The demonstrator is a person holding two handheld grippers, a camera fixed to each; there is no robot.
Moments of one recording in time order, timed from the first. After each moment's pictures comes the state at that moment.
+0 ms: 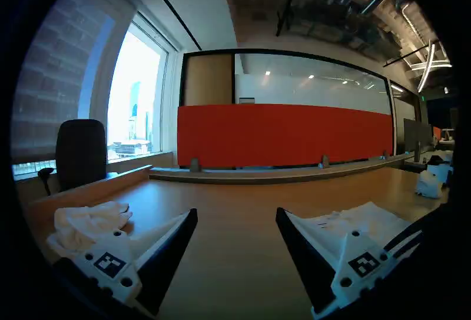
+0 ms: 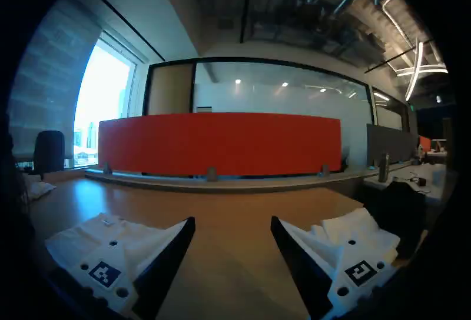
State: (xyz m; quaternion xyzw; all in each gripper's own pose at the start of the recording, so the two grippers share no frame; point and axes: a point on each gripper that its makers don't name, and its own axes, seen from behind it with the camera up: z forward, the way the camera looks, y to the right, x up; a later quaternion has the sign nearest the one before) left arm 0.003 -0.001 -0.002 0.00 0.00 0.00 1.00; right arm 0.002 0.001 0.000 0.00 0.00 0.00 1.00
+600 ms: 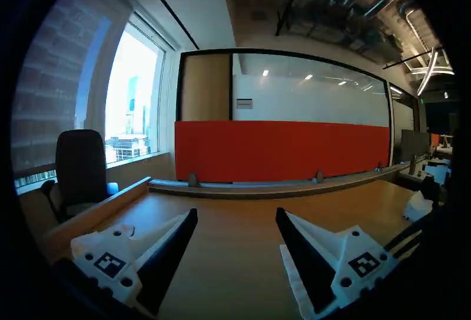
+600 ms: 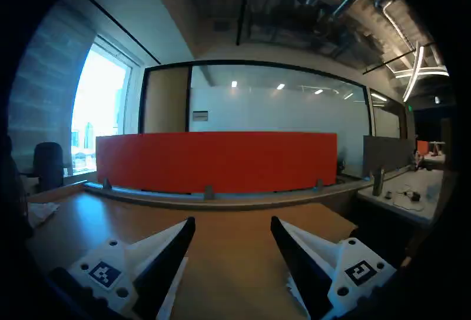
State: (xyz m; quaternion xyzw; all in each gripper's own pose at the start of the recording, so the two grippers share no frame) left arm 0.110 0.003 -0.011 -0.01 -0.02 -0.01 1.00; right arm 0.116 0.004 -0.011 -0.01 0.00 0.00 1.00
